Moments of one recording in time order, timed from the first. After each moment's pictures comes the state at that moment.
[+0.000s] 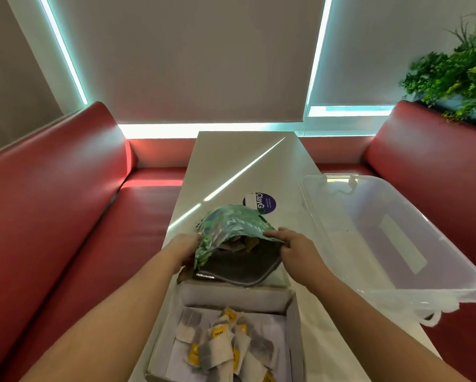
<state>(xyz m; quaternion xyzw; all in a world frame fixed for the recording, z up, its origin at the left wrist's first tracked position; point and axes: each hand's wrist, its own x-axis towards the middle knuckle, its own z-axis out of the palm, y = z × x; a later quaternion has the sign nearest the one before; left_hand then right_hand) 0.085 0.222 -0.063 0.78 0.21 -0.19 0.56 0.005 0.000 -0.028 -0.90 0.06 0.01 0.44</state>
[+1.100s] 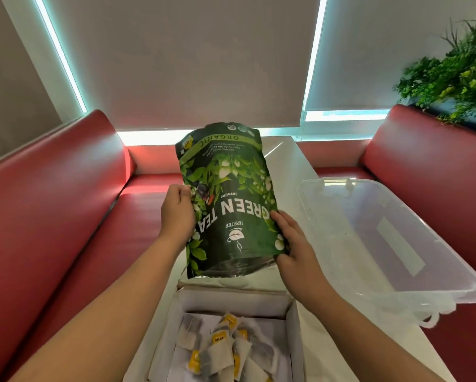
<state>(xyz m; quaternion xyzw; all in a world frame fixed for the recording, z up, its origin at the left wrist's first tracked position) 0.090 0.210 0.002 0.79 0.02 0.20 0.58 -0.017 0.010 -0.020 -0.81 -0.06 -0.13 0.57</state>
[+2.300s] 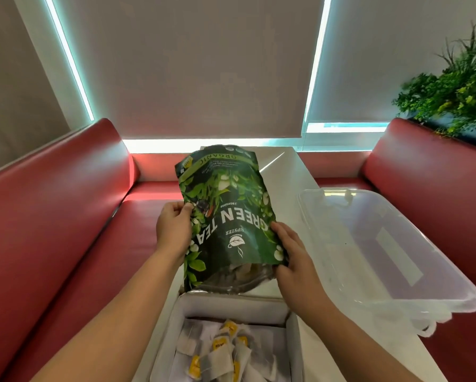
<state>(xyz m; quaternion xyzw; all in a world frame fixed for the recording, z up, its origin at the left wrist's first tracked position) 0.087 0.223 -0.009 0.76 0.12 0.14 0.63 -0.026 0.017 -0.019 -0.82 -0.05 -0.13 0.56</state>
